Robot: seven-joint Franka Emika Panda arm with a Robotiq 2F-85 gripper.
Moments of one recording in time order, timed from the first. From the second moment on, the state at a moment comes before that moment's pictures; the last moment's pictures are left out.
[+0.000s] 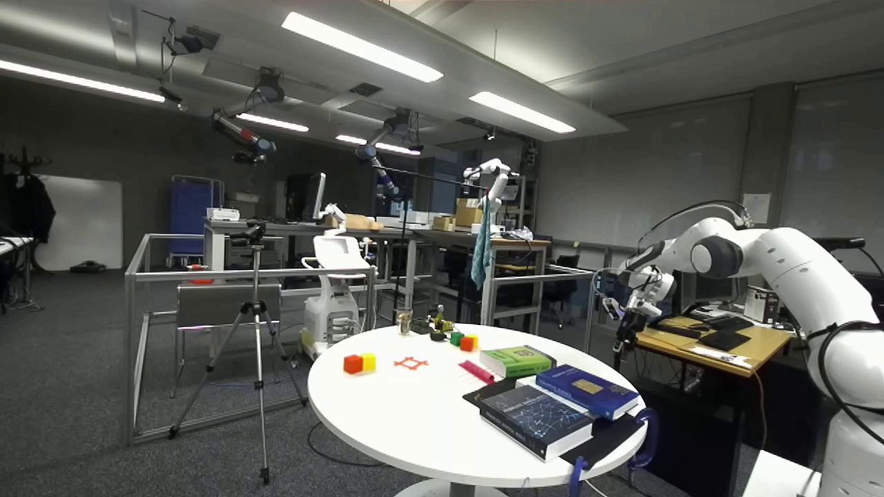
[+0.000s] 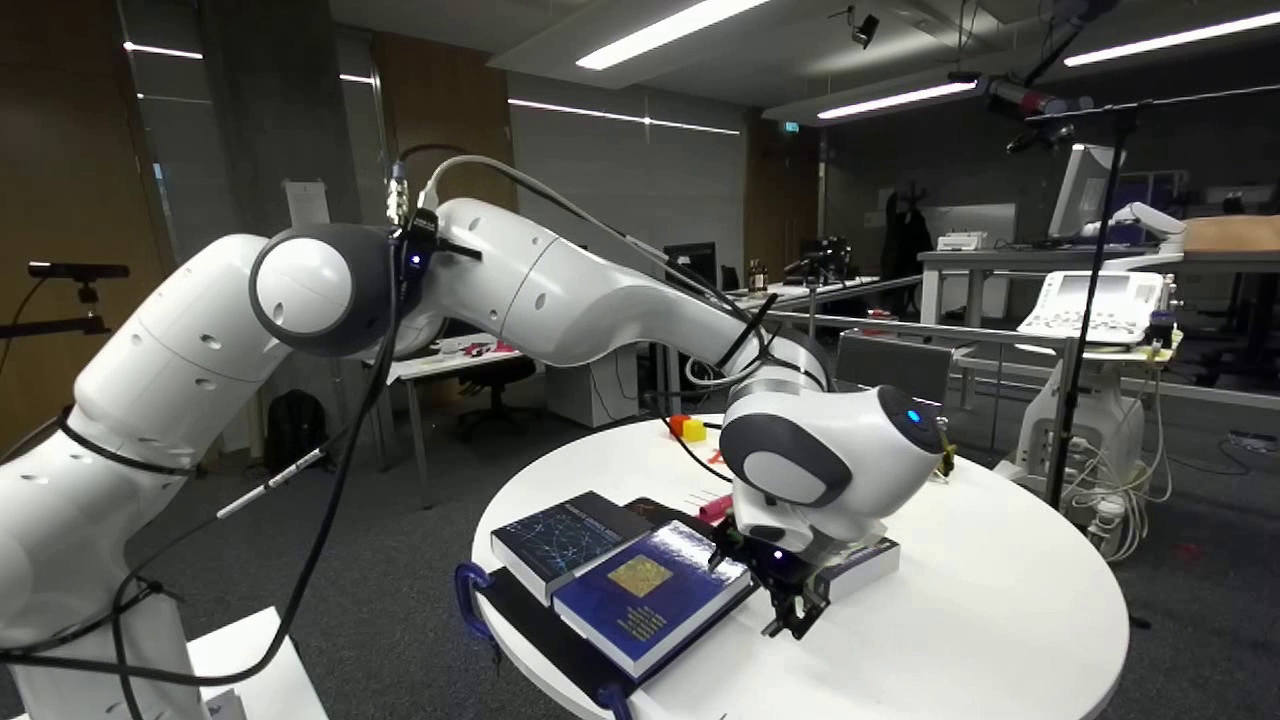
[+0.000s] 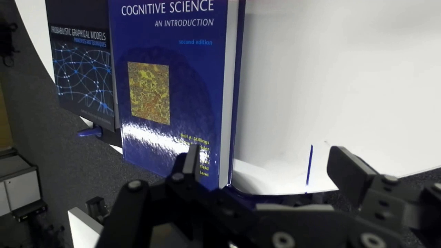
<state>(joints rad) -0.50 0.79 -0.31 -1.39 0.66 1.70 2.13</state>
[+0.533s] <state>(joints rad) -0.50 0.84 -0.28 -1.39 0.68 1.68 2.13</state>
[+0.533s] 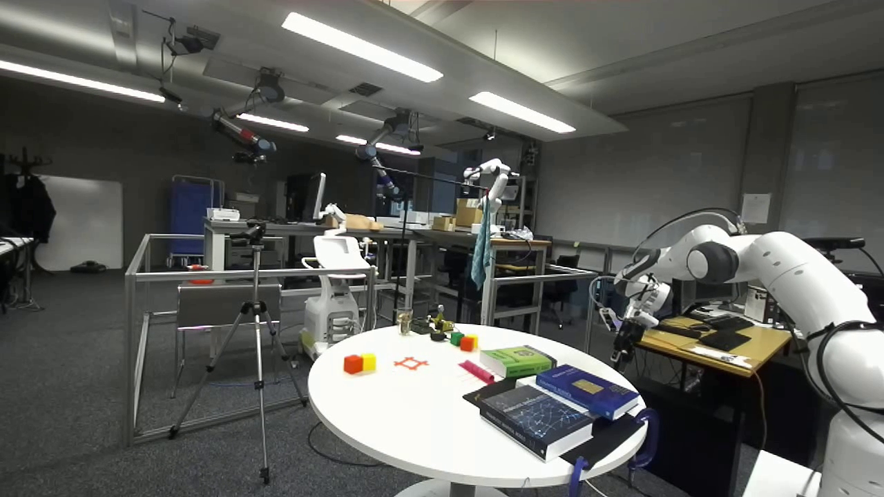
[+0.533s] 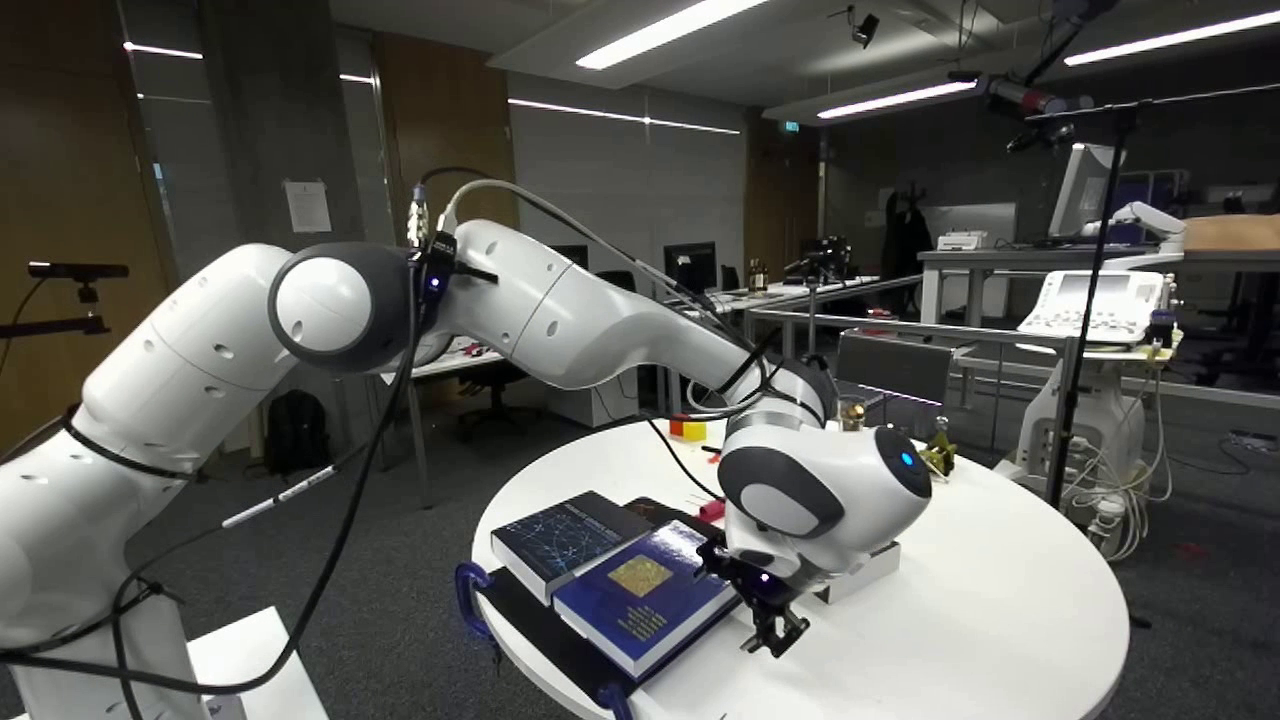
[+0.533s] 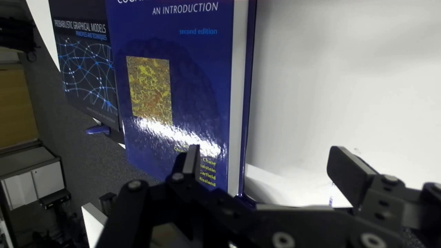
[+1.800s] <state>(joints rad) -0.51 0.89 -0.28 -1.37 0.72 1.55 2.17</state>
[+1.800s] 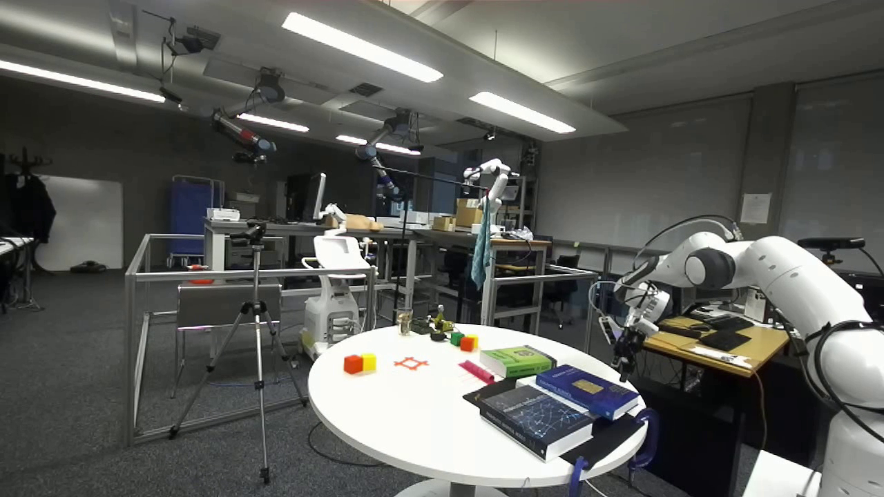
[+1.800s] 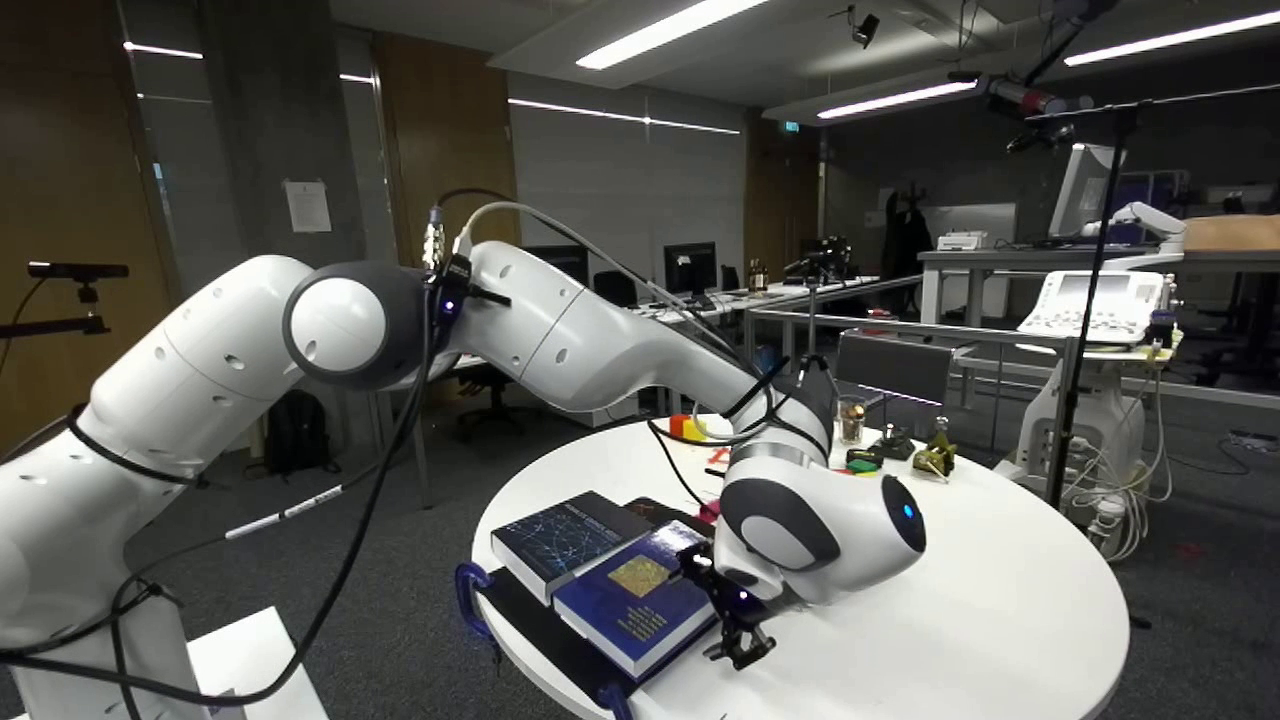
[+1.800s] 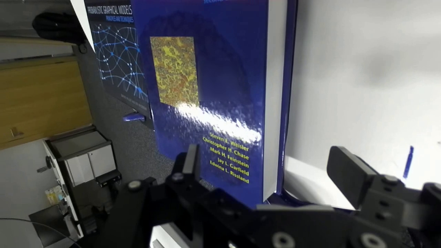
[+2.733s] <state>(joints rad) -0.55 0.97 -0.26 -1.31 0.86 1.43 2.17</state>
